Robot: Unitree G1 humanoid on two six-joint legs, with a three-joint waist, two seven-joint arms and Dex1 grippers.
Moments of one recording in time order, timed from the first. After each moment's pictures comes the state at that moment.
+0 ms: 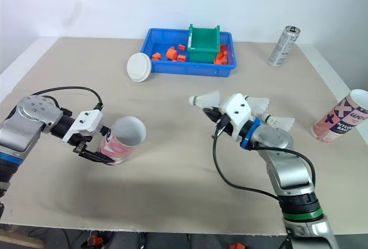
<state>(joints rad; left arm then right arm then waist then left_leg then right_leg) -0.63 0.92 -0.27 0.13 -0.22 0.22 -1.60 -0.37 -0.69 0.07 -0.39 0.28 0.34 0.82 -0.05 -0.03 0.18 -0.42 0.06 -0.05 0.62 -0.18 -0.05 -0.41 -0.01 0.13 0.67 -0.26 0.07</state>
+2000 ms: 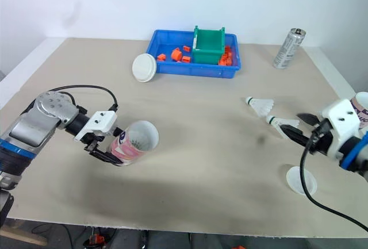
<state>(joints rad) -0.76 0.89 -0.43 0.15 -0.20 0.22 -1.61 0.03 -0.91 -0.58 -0.10 0.32 0.45 0.91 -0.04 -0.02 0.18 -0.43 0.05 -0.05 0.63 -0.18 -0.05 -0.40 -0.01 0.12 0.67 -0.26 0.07</state>
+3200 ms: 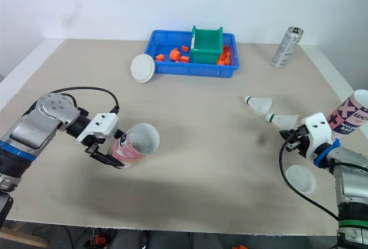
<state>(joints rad) -0.71 0.89 -0.39 0.08 -0.22 0.27 -1.60 -0.20 -0.83 -0.33 0.33 0.23 0.25 0.79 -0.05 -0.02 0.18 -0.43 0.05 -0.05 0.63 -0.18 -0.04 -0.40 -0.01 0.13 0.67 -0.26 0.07</state>
